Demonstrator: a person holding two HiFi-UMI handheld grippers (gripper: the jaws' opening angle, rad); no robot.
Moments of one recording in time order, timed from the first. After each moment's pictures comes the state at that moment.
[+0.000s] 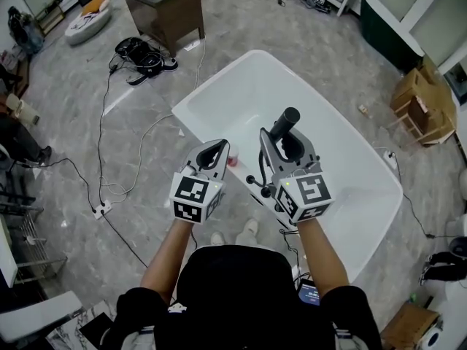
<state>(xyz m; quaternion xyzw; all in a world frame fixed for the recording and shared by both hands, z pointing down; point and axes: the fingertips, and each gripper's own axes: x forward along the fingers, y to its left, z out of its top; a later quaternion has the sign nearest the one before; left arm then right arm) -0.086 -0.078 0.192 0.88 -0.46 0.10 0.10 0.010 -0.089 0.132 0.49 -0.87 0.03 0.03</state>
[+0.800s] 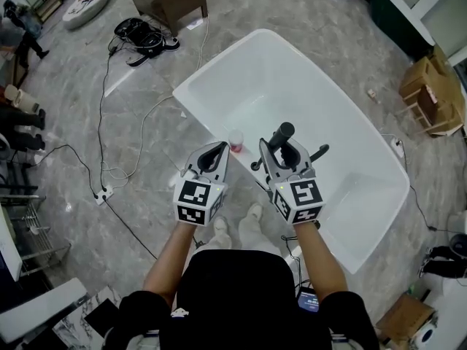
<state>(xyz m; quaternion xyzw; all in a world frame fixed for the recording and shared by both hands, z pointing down) -0.097 -0.077 0.257 0.86 -0.47 0.13 0.14 0.006 -0.087 0.233 0.49 -0.86 0.10 0.09</state>
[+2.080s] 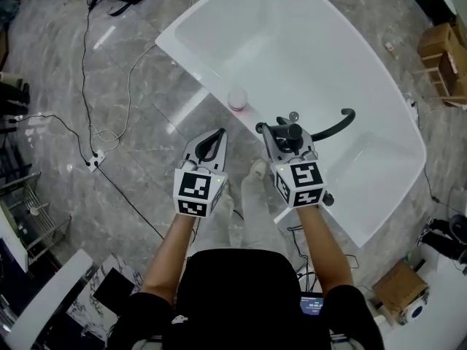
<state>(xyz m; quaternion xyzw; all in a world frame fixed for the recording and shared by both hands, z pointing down) -0.103 -0.083 0.431 0.84 -0.46 0.19 0.22 0.011 -0.099 0.434 0.48 -0.83 0.21 0.21</state>
